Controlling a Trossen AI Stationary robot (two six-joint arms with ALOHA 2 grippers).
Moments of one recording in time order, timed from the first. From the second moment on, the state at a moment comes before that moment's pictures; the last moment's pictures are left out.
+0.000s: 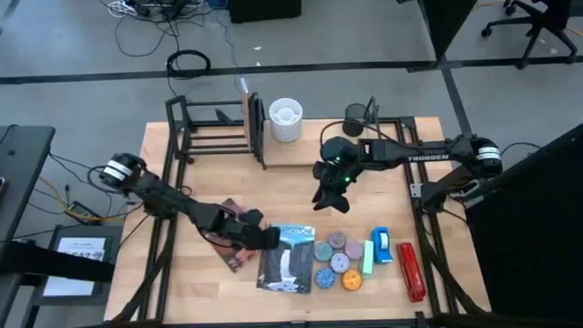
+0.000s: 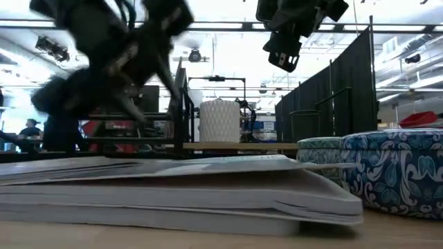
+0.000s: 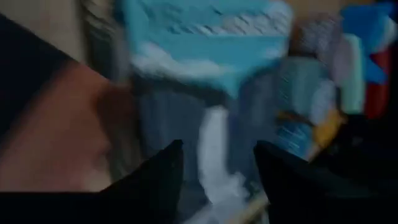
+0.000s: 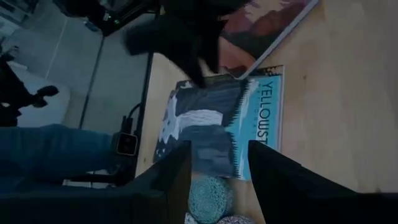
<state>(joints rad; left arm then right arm) -0.43 1.55 0.91 -0.18 -0.11 -1.80 -0.12 1.45 1.14 -0.44 -0.57 0.26</state>
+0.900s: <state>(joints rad) -0.60 1.55 1.08 -0.47 0.01 -1.84 -0.12 1.45 1.14 -0.28 -0.55 0.41</state>
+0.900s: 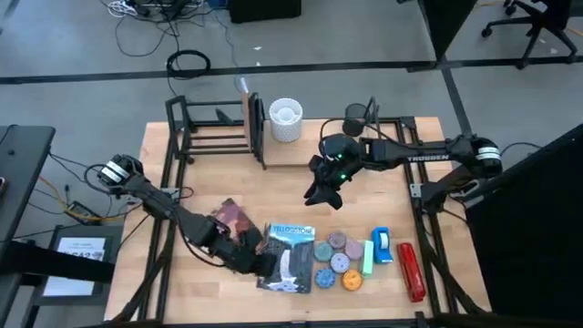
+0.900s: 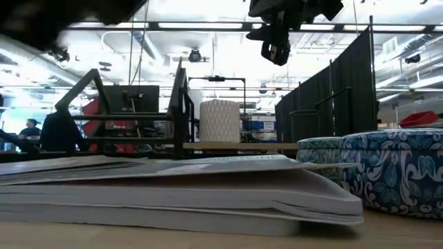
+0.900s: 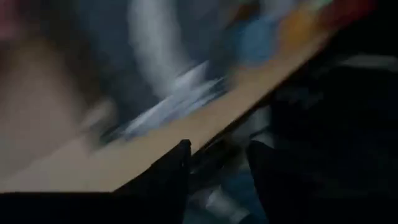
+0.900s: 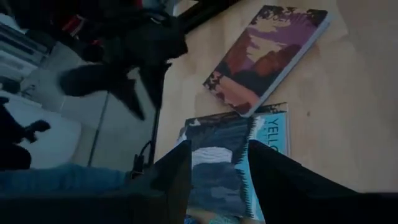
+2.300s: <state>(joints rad) -0.66 1.54 0.77 -0.56 -0.04 -2.16 -0.18 1.45 1.14 -0.29 -0.54 0.43</state>
